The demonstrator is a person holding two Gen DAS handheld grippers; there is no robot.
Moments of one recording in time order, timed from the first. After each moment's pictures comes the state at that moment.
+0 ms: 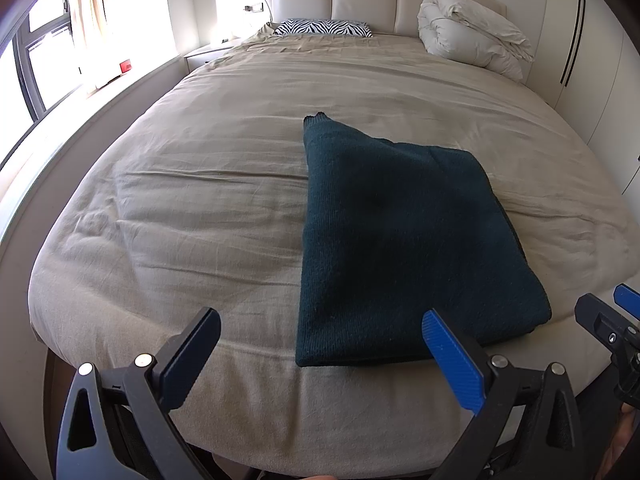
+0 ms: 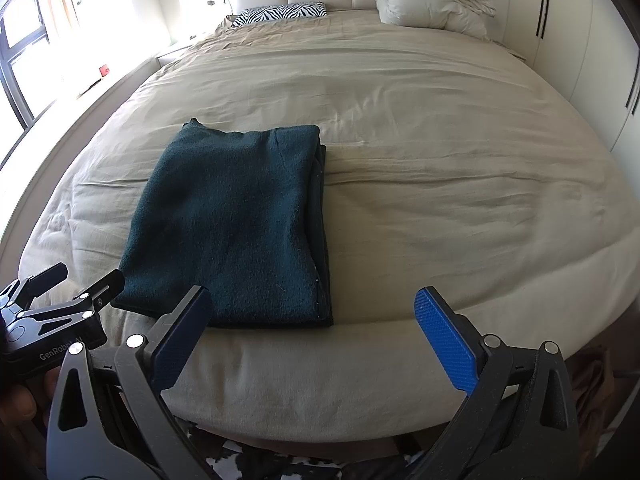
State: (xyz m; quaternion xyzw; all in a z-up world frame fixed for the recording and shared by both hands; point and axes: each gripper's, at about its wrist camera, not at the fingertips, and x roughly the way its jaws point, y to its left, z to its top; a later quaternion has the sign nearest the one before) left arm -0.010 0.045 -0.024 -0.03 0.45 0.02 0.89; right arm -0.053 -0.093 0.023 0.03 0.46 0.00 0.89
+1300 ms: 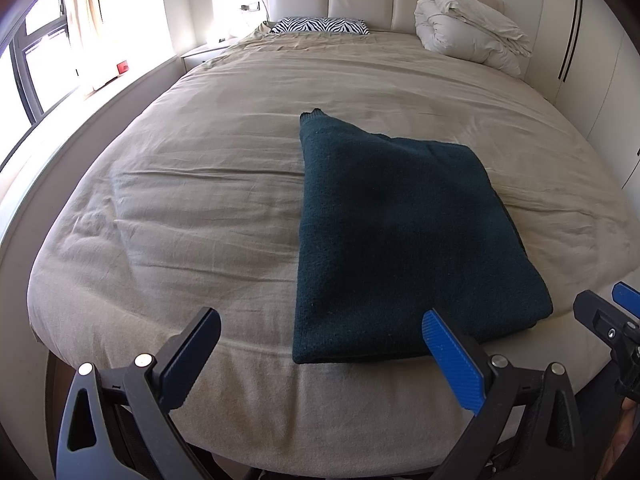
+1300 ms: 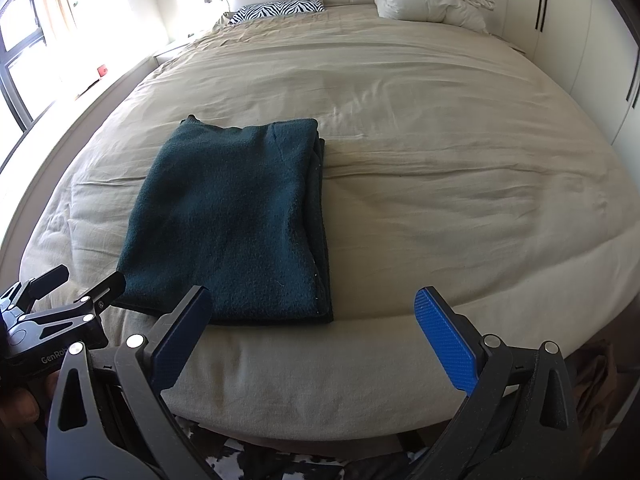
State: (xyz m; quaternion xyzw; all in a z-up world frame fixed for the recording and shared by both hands) left arm -0.007 0.046 -0.027 -0.02 0.46 0.01 0.89; right arm -0.053 -0.091 0.018 0.03 0.47 0.00 0.88
